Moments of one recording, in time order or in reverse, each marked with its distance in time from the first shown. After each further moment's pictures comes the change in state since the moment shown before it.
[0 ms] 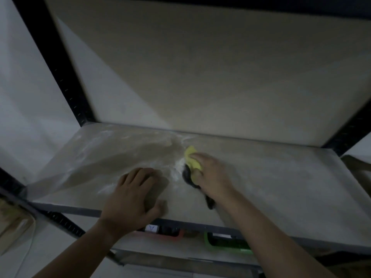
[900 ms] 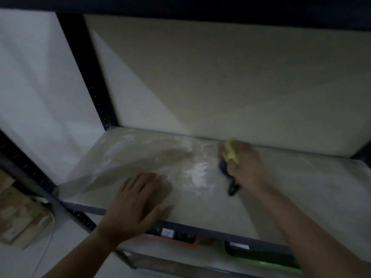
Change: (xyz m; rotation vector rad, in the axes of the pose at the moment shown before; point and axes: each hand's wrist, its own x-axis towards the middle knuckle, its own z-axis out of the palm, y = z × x) left_hand -0.027 -0.031 -0.032 -0.014 -0.032 -0.047; right_hand 0.035 0.023 -0.024 -0.295 0.152 0.052
